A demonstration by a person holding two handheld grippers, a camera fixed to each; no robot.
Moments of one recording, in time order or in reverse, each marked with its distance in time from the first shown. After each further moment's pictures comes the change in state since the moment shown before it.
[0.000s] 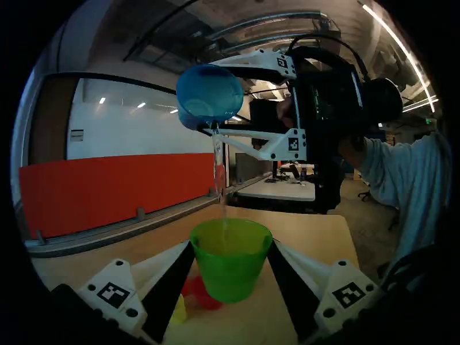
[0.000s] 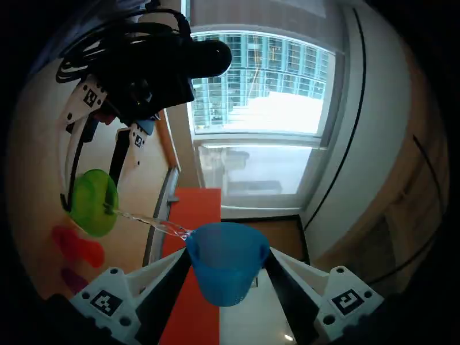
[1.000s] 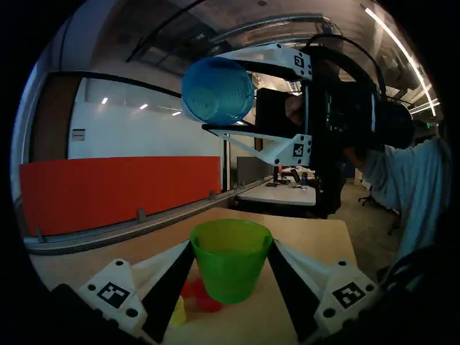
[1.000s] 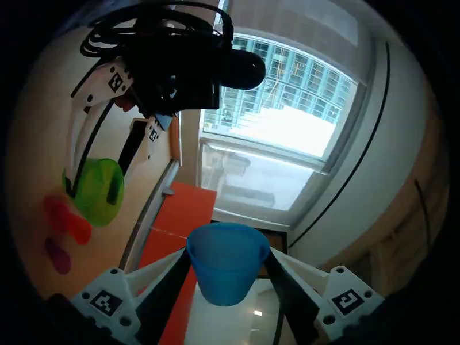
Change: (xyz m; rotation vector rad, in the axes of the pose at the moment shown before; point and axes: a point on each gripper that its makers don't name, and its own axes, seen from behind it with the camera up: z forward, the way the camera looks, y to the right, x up) left arm 0.006 -0.002 0.001 0.006 0.021 -0.017; right arm 0.029 0.003 0.000 -0.014 0.016 -0.202
